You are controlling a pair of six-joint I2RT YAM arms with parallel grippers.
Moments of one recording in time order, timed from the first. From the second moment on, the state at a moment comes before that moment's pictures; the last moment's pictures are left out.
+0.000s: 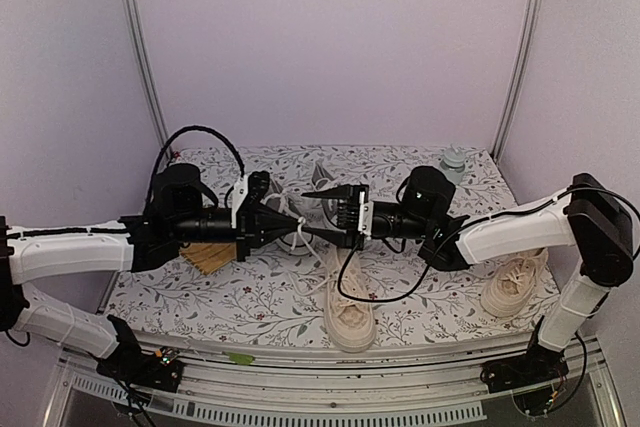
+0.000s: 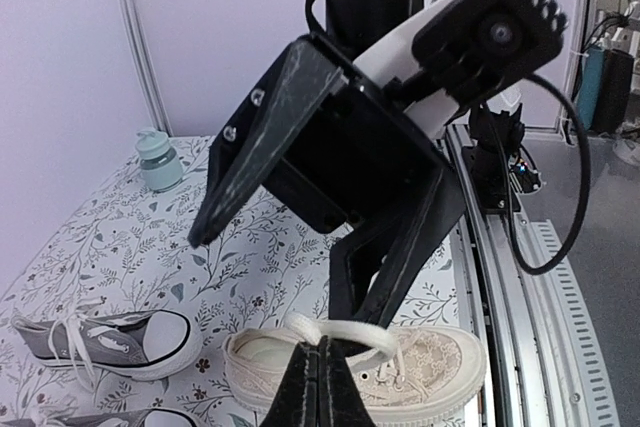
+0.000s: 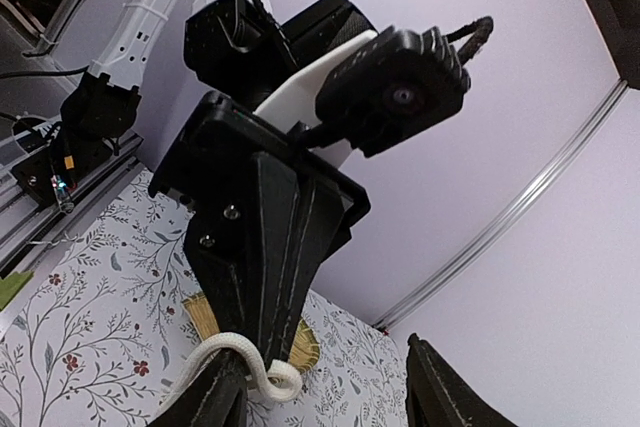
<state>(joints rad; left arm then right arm) -0.77 1.20 0.67 0.36 0.59 0.19 0.94 1.70 0.90 0.92 -0.57 -0.71</state>
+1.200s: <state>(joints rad) -0.77 1.23 0.68 0.31 0.50 0.26 0.87 1.72 1.06 0.54 -0.68 -0.43</state>
